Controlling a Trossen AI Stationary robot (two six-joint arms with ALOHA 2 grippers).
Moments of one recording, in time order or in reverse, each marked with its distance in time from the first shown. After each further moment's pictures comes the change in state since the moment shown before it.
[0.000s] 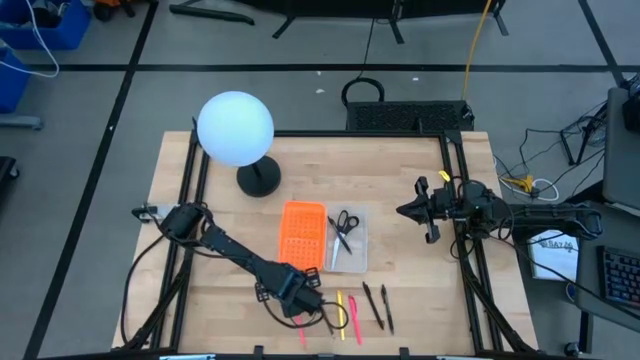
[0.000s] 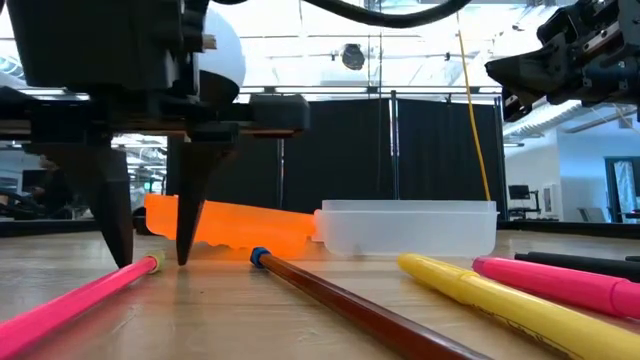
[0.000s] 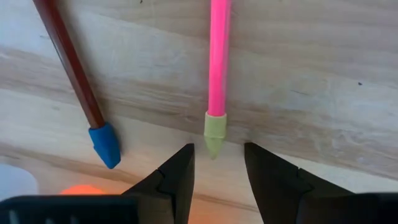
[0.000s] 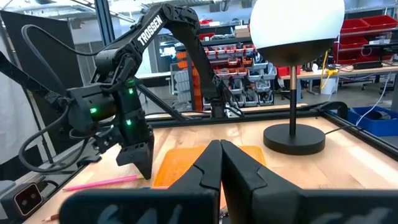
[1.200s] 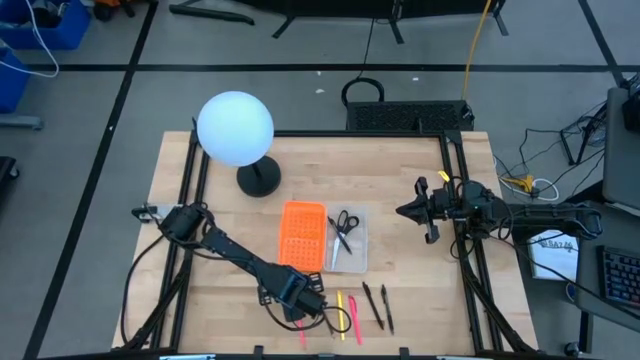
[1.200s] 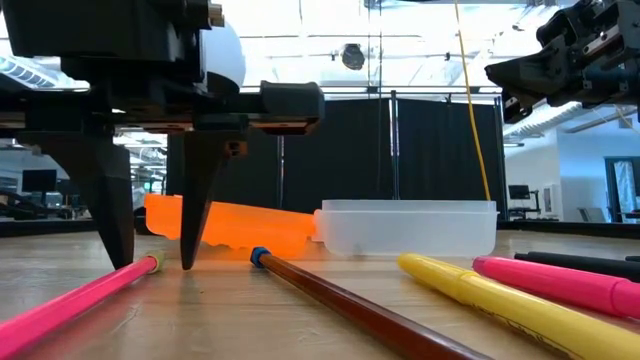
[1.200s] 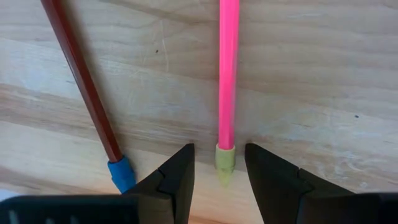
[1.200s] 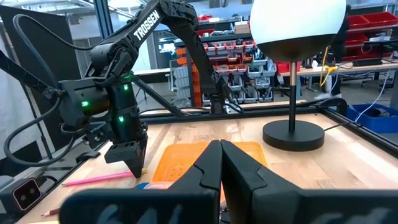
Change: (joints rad) left arm -0.019 0.008 0.037 0.052 0.057 0.027; right arm 0.000 0.000 0.000 -0.013 0.000 -0.008
